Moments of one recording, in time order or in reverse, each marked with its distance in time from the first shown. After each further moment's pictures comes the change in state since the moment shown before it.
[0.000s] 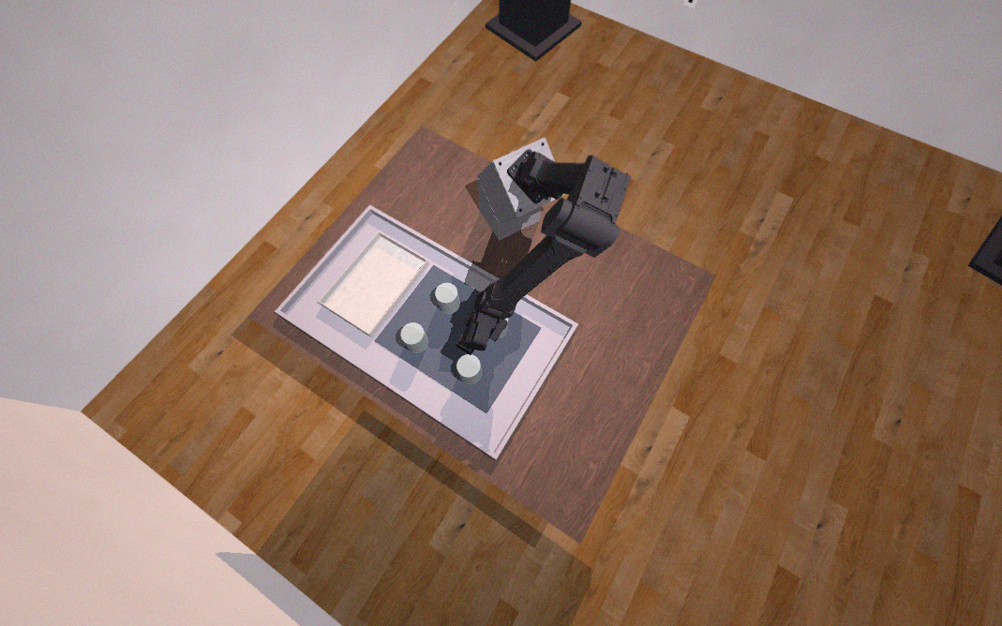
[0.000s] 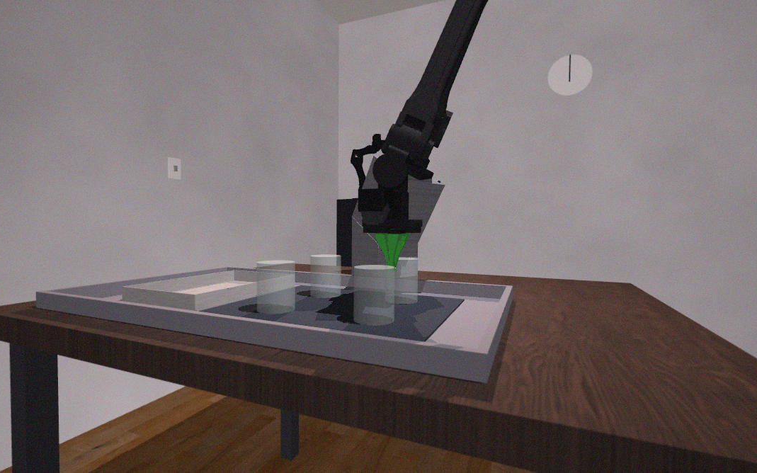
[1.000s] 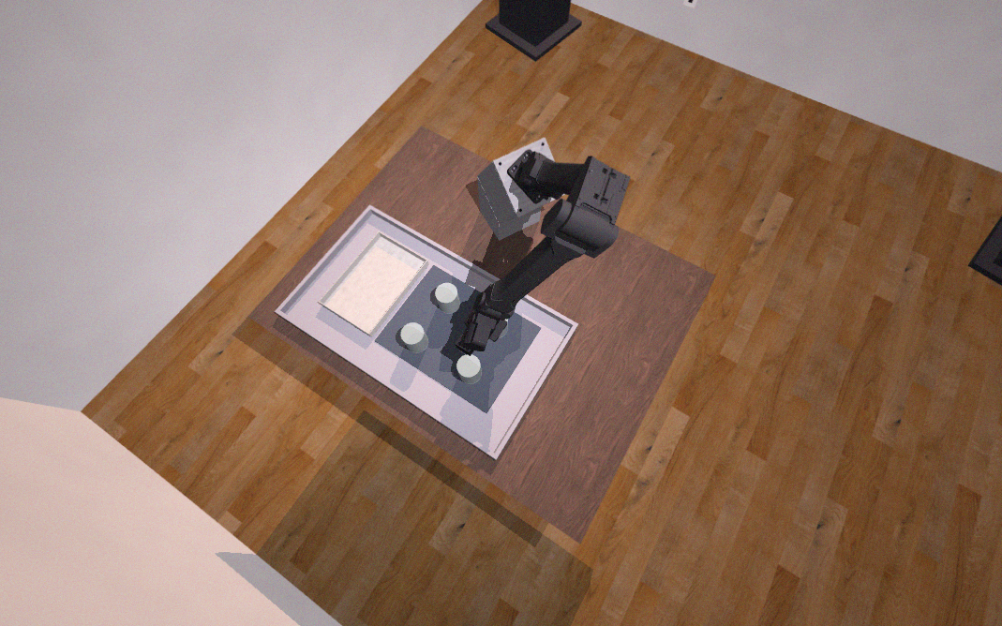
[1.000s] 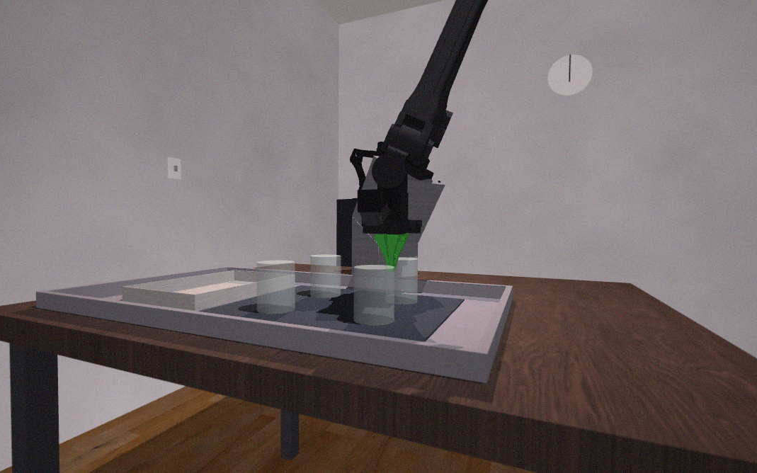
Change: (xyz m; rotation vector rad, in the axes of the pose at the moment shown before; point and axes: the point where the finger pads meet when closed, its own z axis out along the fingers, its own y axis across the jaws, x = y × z) arm -0.001 0.000 0.001 0.001 0.006 0.001
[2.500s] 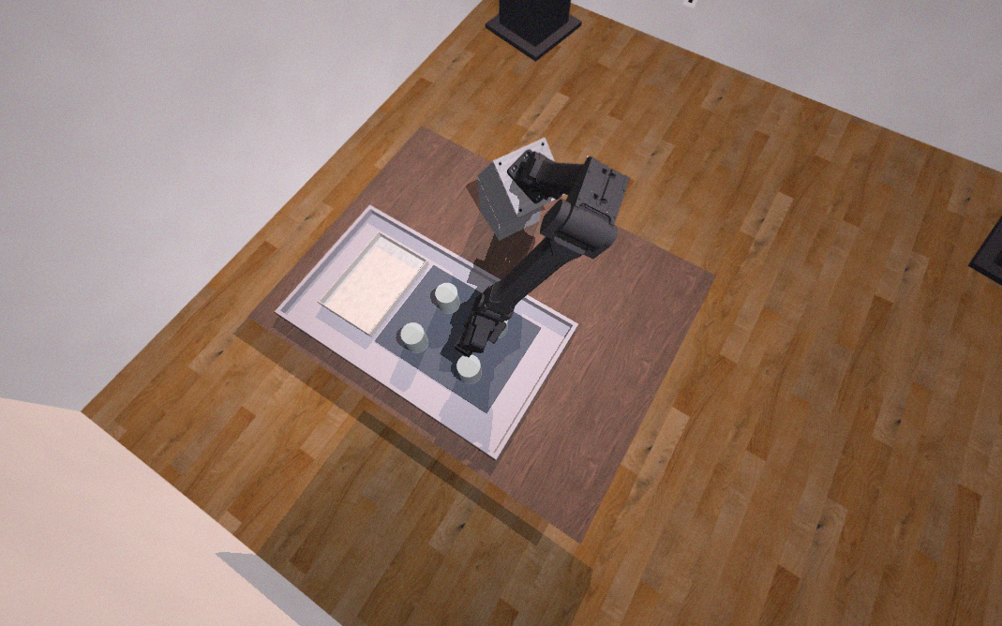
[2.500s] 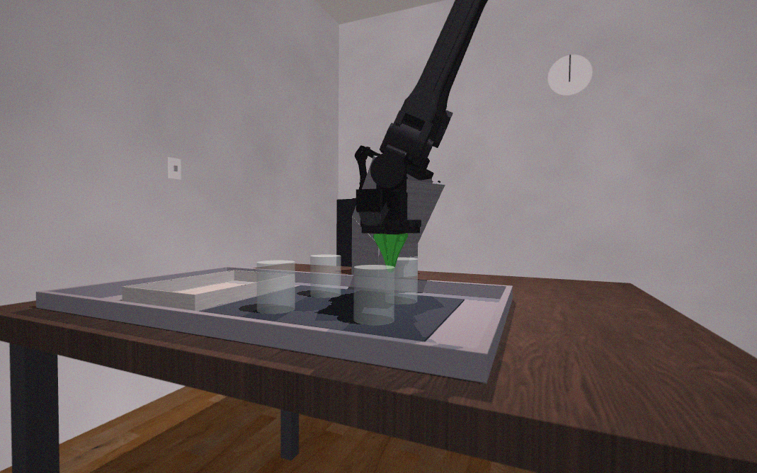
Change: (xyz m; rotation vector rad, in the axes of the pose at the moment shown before) arm -0.005 0.000 0.000 0.000 0.000 0.000
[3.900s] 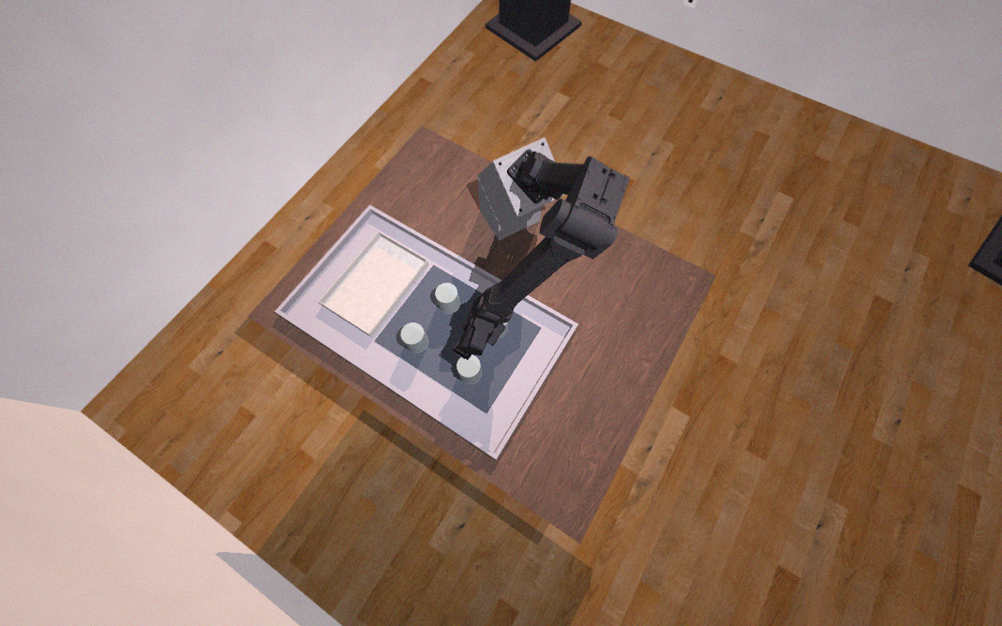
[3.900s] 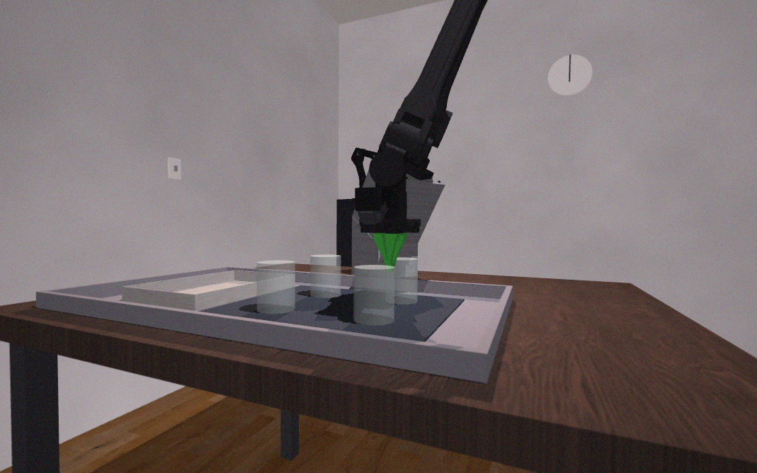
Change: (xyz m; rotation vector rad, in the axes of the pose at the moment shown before) arm -0.007 0.001 -0.001 -0.002 -0.005 -0.002
